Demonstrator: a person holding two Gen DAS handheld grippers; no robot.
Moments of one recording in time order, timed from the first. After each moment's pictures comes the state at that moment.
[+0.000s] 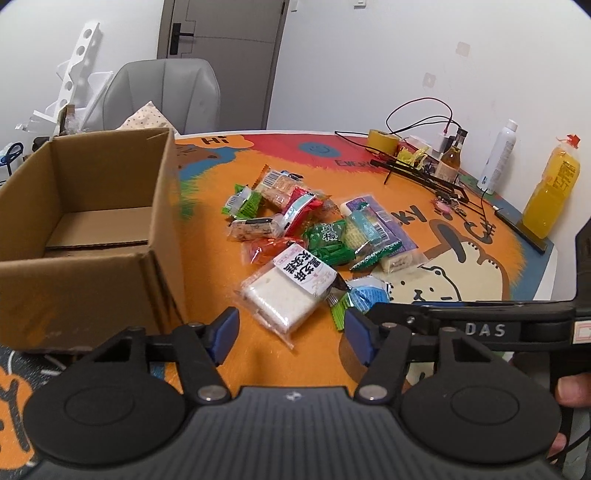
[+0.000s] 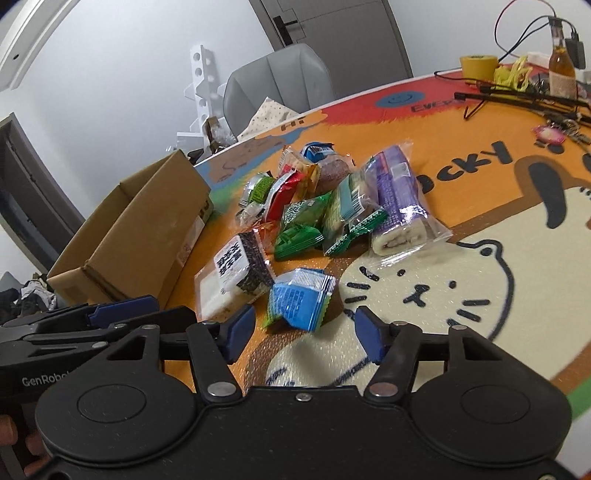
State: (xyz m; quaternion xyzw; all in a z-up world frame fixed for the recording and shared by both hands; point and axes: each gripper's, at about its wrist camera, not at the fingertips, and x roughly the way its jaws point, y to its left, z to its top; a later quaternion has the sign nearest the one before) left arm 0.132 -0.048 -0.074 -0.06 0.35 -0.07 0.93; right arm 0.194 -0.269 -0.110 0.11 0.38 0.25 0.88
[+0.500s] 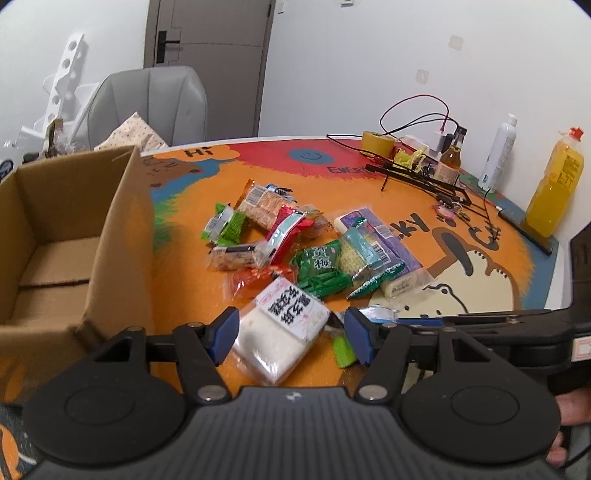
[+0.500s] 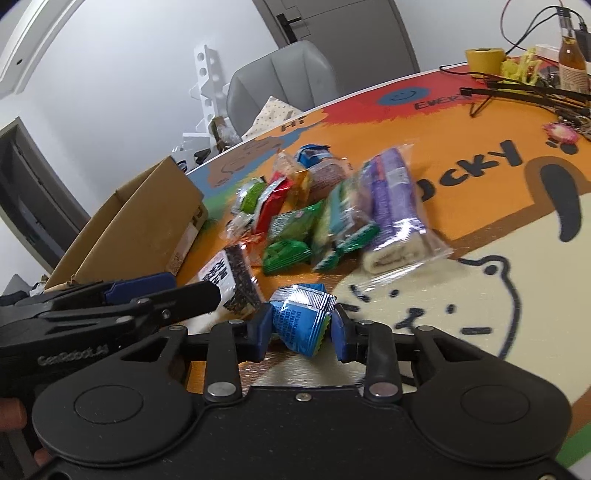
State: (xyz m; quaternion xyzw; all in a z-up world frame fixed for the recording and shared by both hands) left arm 0.171 -0.066 -0.076 -0.03 0.34 -0.08 0.94; right arm 0.215 -0.283 -0.116 0.12 0.38 0.26 0.88
